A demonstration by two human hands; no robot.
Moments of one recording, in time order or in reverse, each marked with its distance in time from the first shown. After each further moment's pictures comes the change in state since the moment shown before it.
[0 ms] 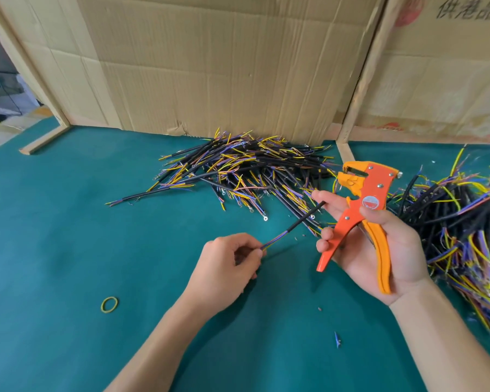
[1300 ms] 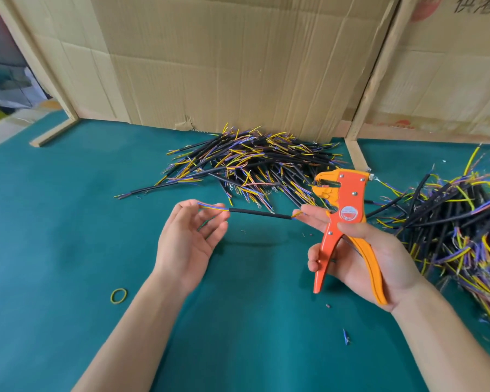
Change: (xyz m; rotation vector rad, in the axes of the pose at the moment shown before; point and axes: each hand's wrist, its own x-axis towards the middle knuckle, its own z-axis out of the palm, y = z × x) left_hand 0.018 -0.004 -0.046 -1.214 0.329 -0.288; right_hand 0.000 0.015 0.009 -0.162 -0.032 0.178
